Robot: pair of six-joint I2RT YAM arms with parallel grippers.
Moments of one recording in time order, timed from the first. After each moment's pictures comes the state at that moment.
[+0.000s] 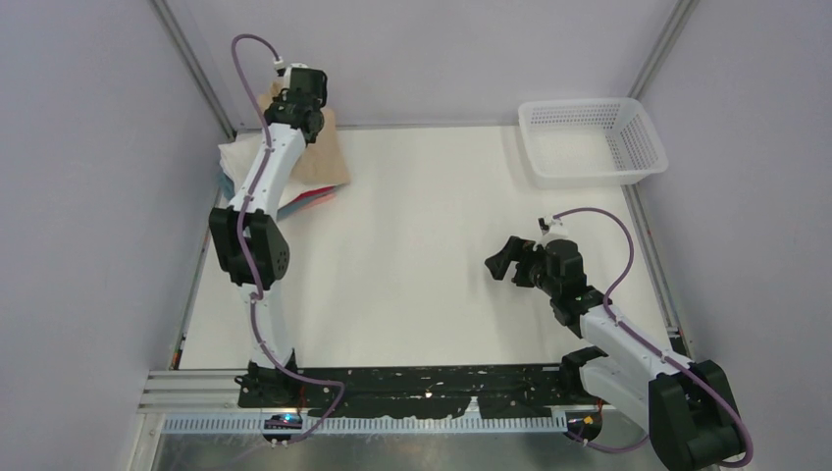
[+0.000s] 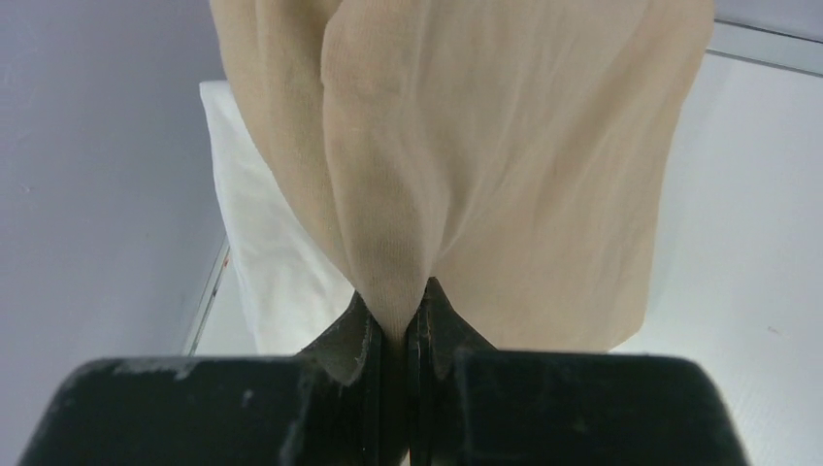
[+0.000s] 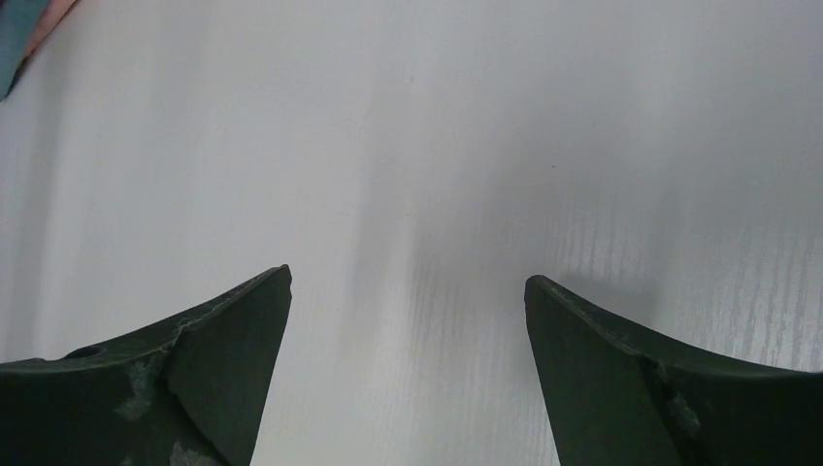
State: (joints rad) left arm -0.18 2.07 2.12 -0.77 -0.63 -0.15; right arm 0.29 0.95 0.29 0.16 -0.14 0.51
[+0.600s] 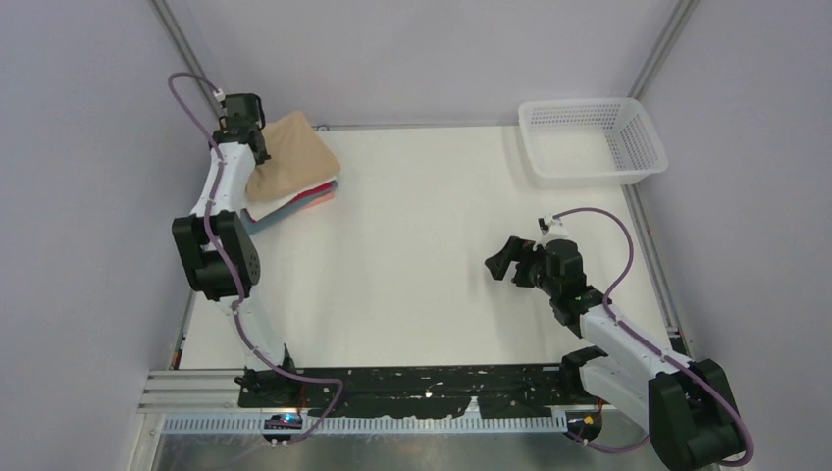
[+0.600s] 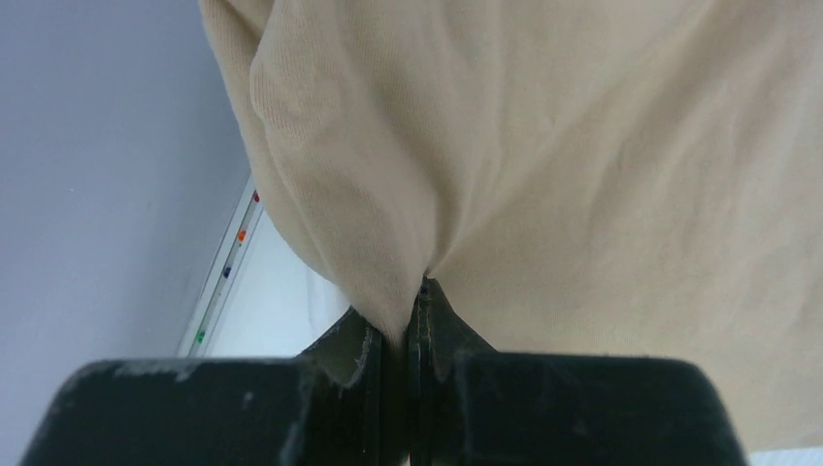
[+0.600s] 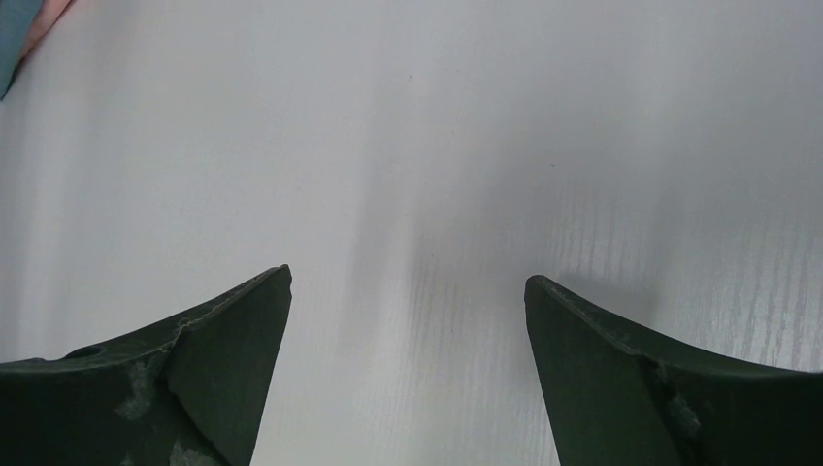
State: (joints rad) left arm 0.10 1.94 1.78 -0.60 -0.38 -0.11; right arm 0.29 0.96 0.29 0.16 -0.14 0.51
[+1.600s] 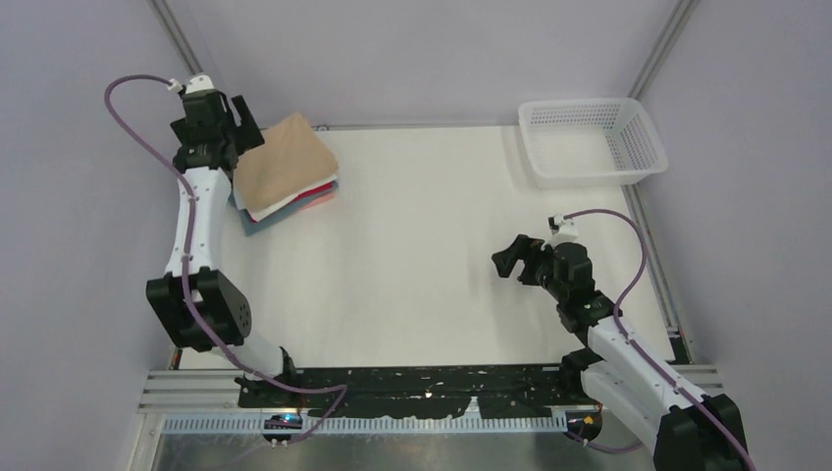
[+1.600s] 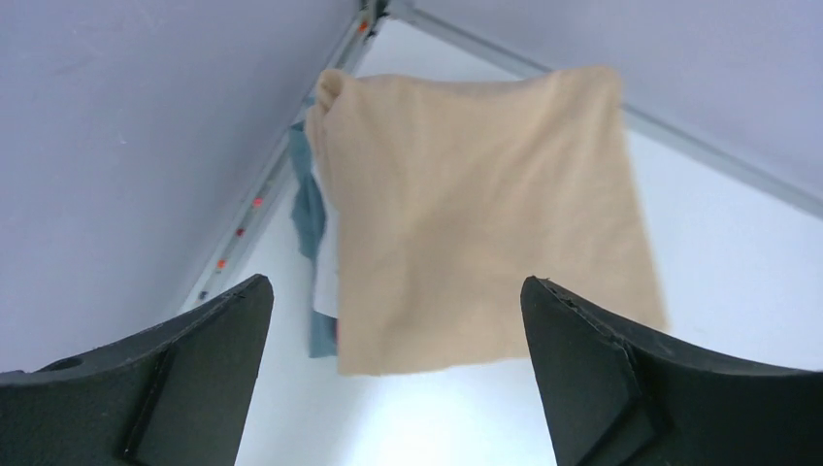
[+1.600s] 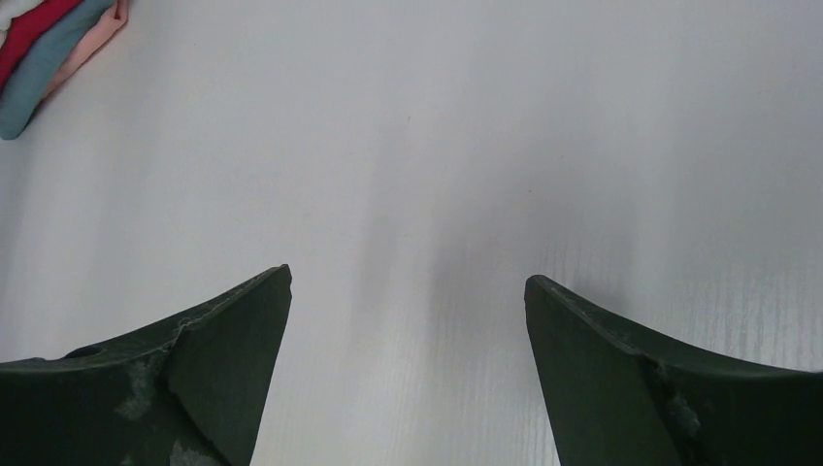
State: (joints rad) left arm 0.17 1.65 1.64 -0.52 -0.27 -0.19; right arm 0.29 0.81 0.30 0.07 -0.08 0.49
